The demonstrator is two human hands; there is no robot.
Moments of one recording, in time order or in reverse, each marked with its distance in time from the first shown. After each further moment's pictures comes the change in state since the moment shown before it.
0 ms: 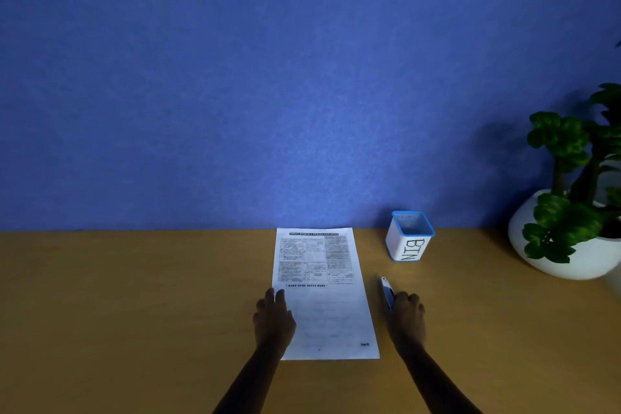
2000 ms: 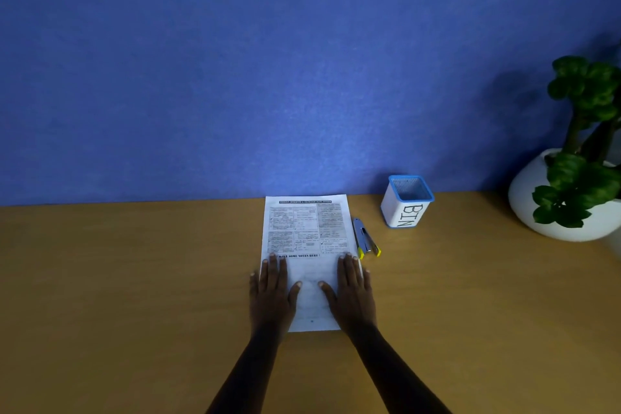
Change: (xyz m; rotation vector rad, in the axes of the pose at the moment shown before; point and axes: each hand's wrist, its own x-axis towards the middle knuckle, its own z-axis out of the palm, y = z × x) left_hand -0.008 0.000 0.019 0.217 0.039 0.180; right_hand -0.023 -0.033 0.063 -0.098 -0.132 -0.360
